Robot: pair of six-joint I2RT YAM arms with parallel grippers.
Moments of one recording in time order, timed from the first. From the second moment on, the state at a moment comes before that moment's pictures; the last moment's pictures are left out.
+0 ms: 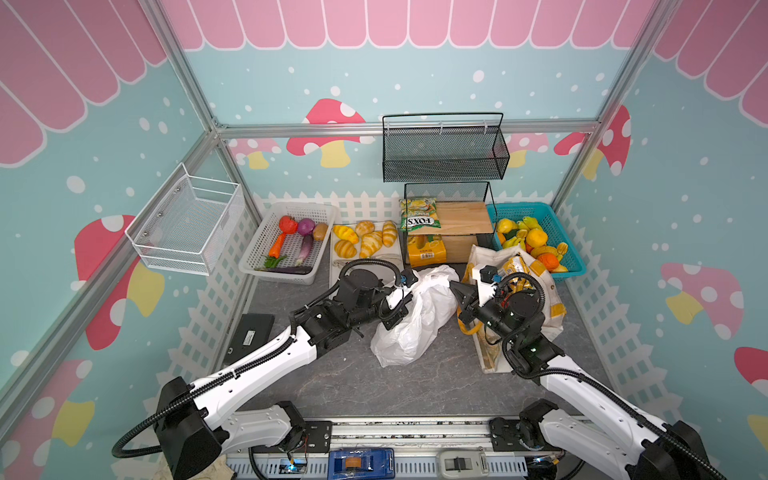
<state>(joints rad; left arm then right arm) -0.78 1.20 1.00 -0.22 0.16 0.24 0.48 0.93 0.50 0.36 -0.23 0.15</state>
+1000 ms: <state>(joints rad) -0.77 1.20 1.00 -0.21 0.18 0.23 0.38 1.04 0.58 0.41 -0.67 0.26</state>
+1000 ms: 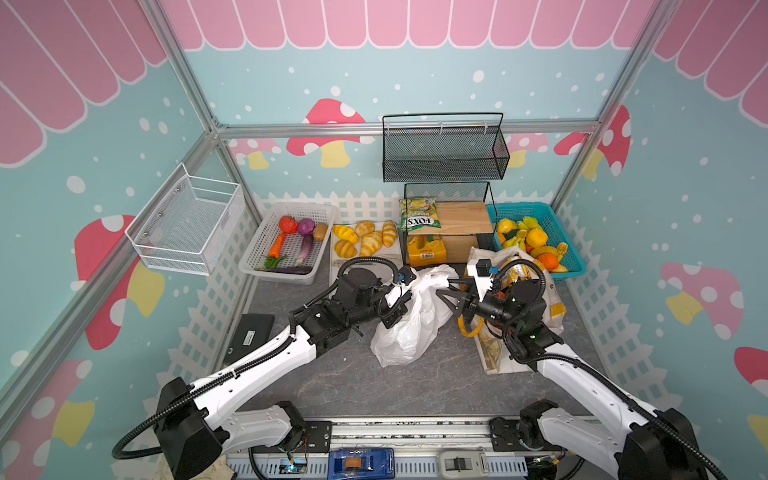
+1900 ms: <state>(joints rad) -0.77 1.20 1.00 -0.21 0.18 0.23 0.31 1.05 0.58 0.55 -0.80 0.54</state>
